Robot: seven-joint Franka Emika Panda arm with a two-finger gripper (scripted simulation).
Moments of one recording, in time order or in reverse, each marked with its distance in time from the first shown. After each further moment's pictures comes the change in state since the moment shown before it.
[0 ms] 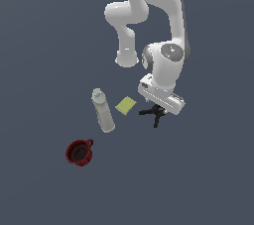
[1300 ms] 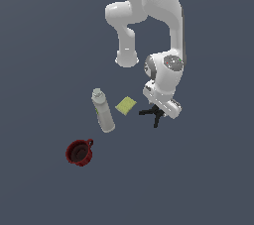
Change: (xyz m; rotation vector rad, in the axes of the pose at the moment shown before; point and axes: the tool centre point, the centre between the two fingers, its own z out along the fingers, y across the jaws) arm -0.031 0.000 0.058 -0.005 0.017 0.168
